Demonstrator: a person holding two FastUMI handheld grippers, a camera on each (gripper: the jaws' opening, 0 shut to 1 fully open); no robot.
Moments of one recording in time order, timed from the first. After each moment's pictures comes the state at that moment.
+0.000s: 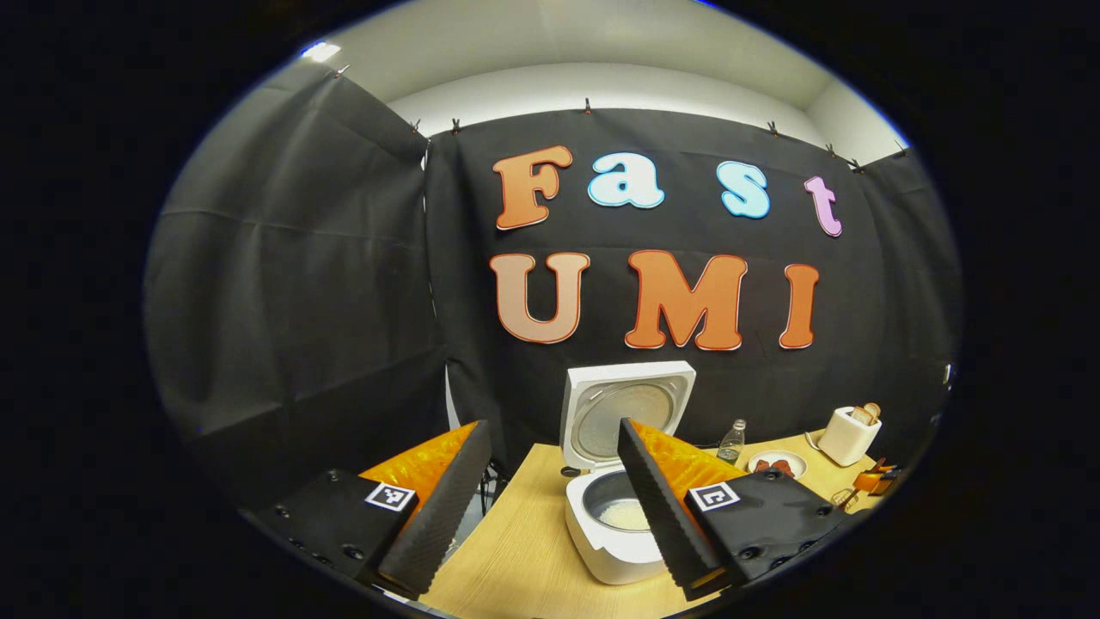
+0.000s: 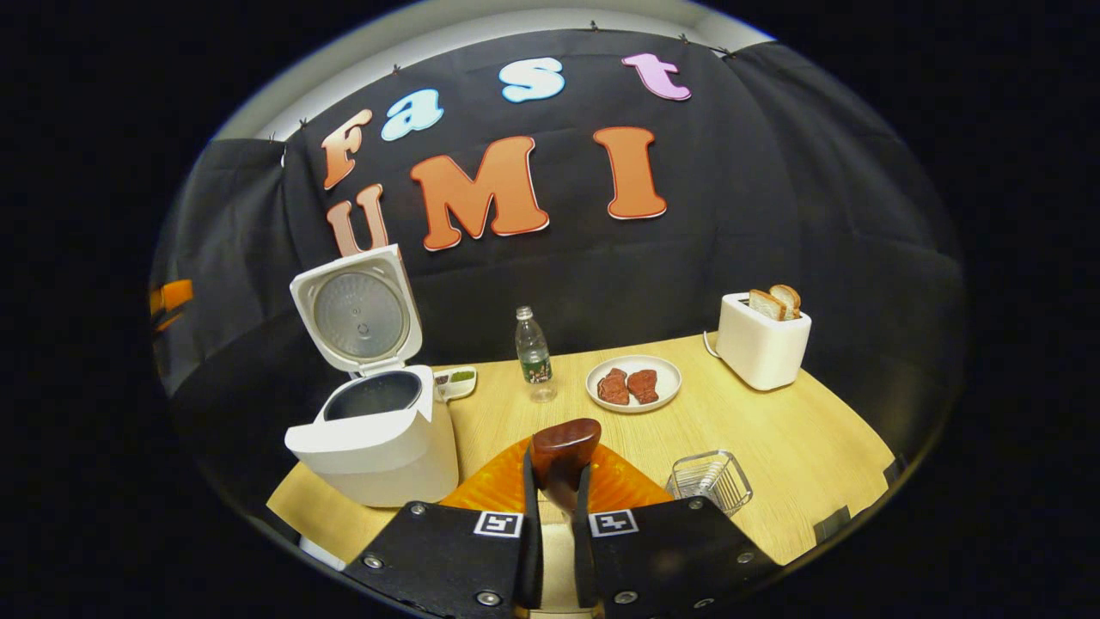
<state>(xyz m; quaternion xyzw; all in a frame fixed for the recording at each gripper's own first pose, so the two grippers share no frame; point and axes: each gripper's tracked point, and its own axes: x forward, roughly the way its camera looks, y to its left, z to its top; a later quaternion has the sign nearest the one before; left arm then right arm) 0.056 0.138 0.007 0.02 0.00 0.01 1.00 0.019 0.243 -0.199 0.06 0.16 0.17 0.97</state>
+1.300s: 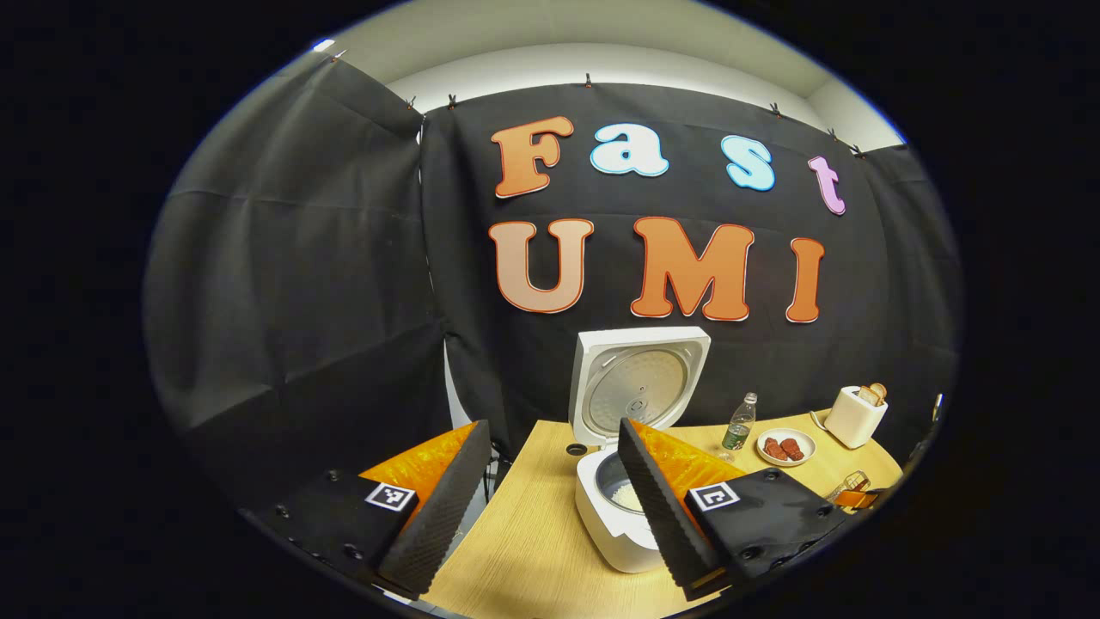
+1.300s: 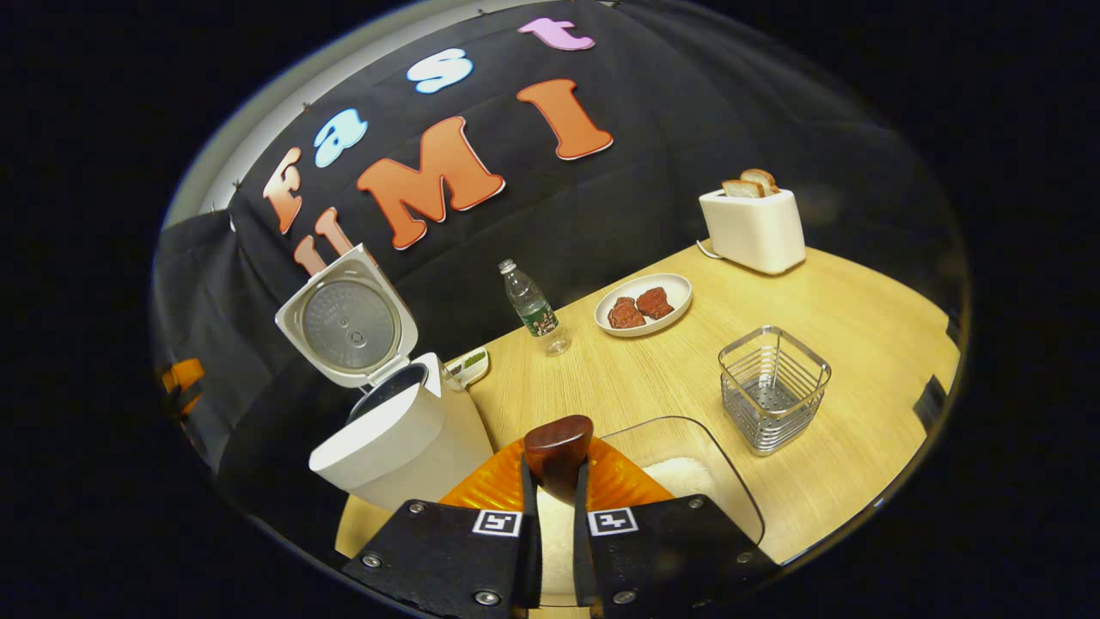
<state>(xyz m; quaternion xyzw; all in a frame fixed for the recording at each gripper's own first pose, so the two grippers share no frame) 0.077 0.152 -0.031 0.02 0.05 0.00 1.00 0.002 0.265 -0.267 0.24 0.24 0.15 0.93</state>
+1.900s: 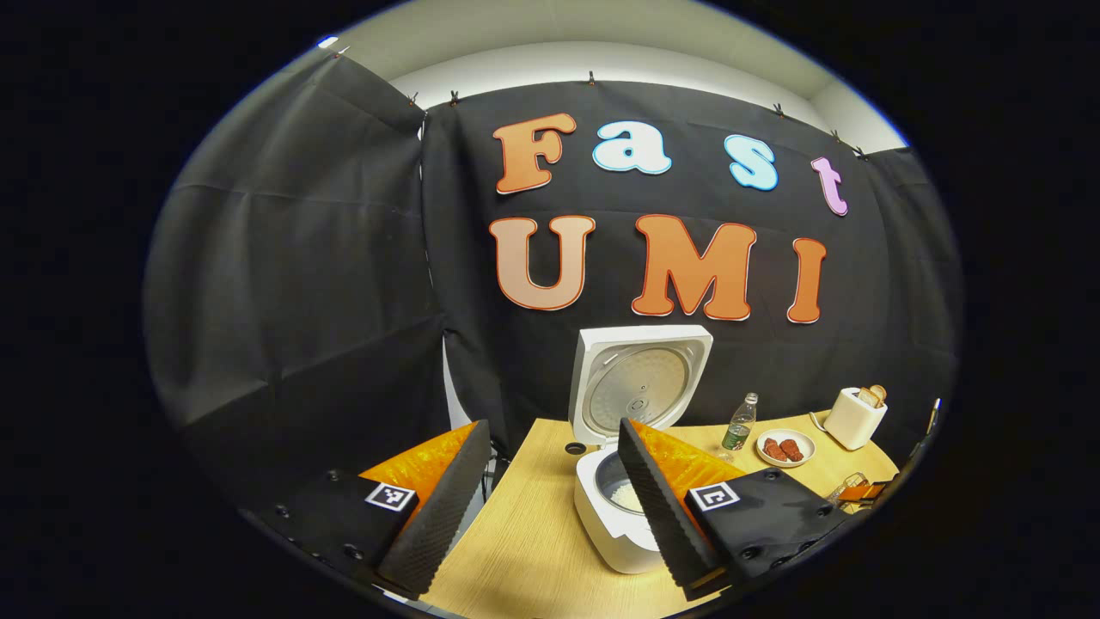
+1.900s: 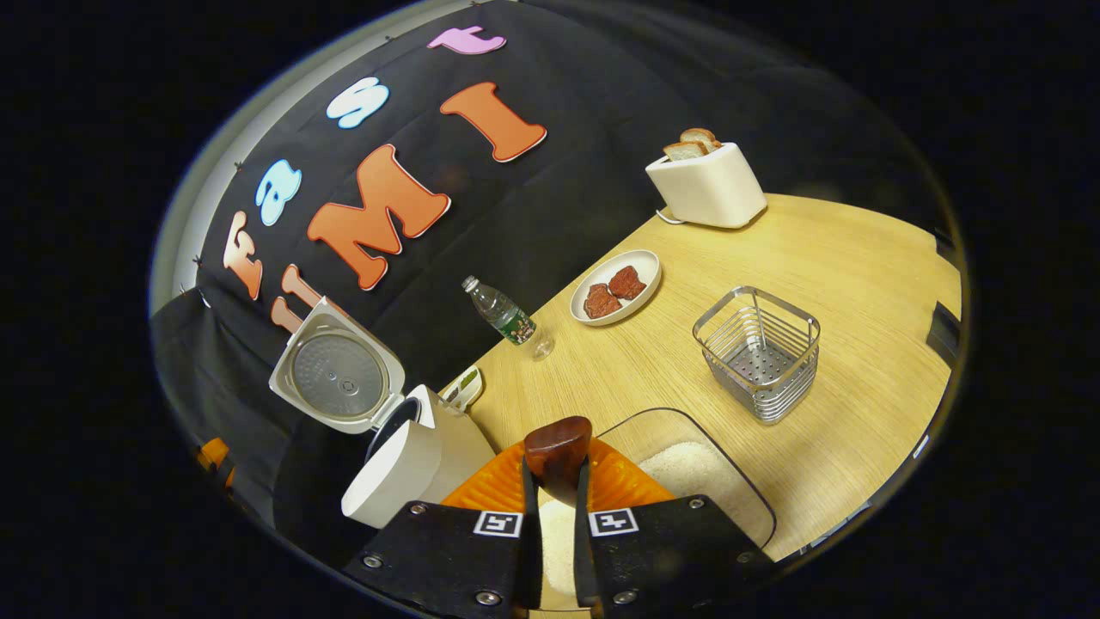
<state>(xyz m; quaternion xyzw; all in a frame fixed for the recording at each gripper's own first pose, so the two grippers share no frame) 0.082 0.156 -0.034 0.02 0.05 0.00 1.00 0.013 0.255 -0.274 0.34 0.27 0.12 0.89</state>
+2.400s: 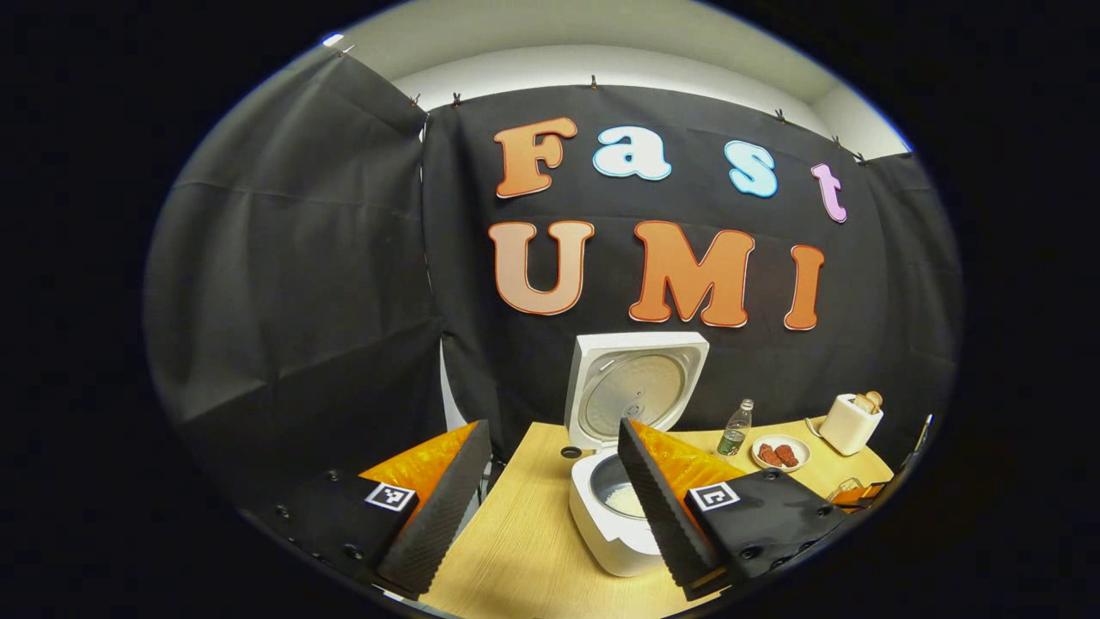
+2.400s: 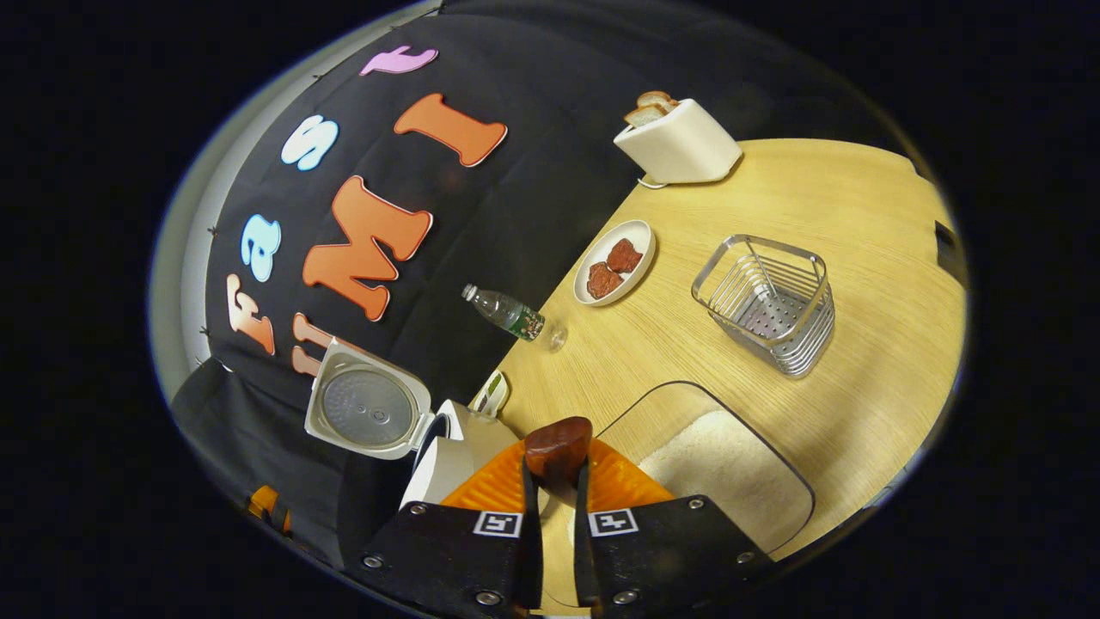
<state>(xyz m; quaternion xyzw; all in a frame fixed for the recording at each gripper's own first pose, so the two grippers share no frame) 0.080 0.151 -0.028 0.01 0.04 0.00 1.00 0.011 0.263 -0.276 0.44 0.29 0.12 0.84</state>
